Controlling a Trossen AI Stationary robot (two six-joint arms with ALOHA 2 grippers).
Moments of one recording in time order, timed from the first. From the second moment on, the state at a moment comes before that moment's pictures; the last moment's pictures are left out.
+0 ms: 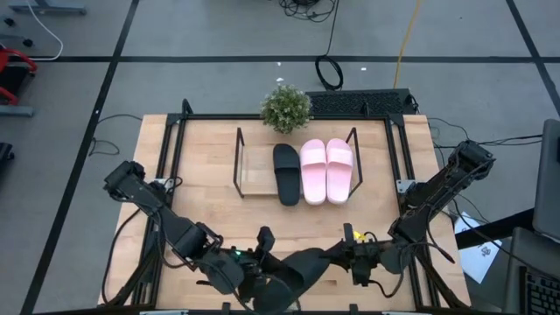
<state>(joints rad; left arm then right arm) -0.66 1.77 1.69 -0.45 -0.51 0.43 0.83 1.40 0.74 0.37 0.72 -0.64</state>
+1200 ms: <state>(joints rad) -0.70 1.79 1.72 -0.50 -0.79 0.36 0.74 1.40 0.74 0.39 0.60 -0.64</state>
